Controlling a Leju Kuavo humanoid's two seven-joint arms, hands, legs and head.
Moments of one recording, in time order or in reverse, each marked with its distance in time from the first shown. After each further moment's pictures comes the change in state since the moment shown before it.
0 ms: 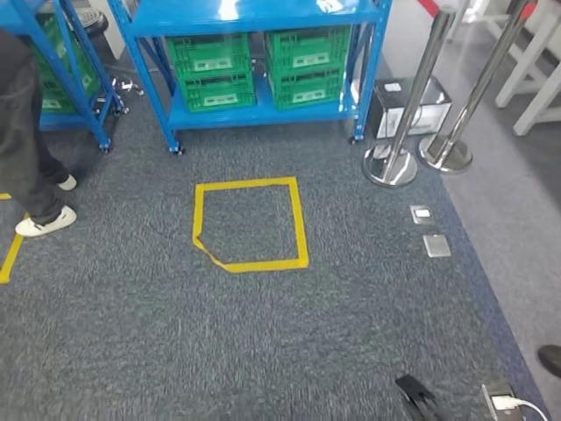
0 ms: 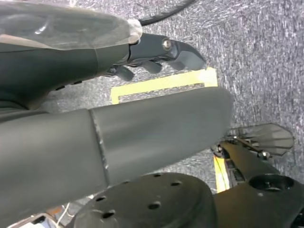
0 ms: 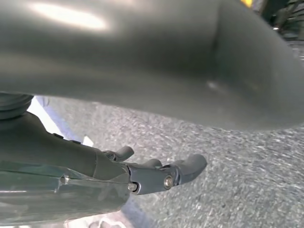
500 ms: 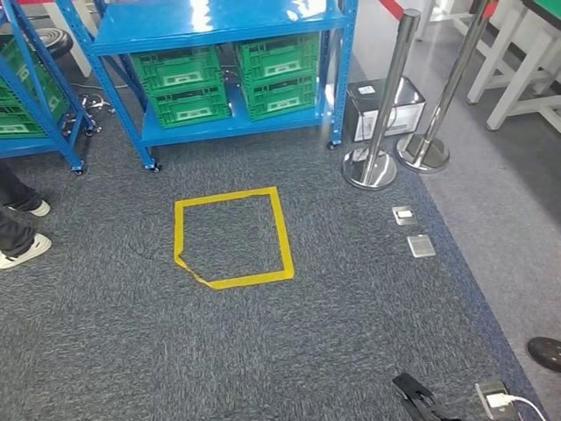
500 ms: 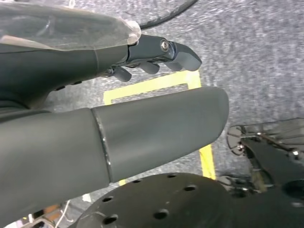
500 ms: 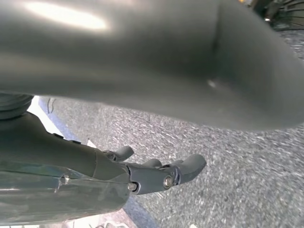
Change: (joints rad) left arm 0.001 0.004 0.000 0.000 0.000 0.000 -0.001; right arm -0.003 0.001 0.000 0.002 0.000 0.000 0.000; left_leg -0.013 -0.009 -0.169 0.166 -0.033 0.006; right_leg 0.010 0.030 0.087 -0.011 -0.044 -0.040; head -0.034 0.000
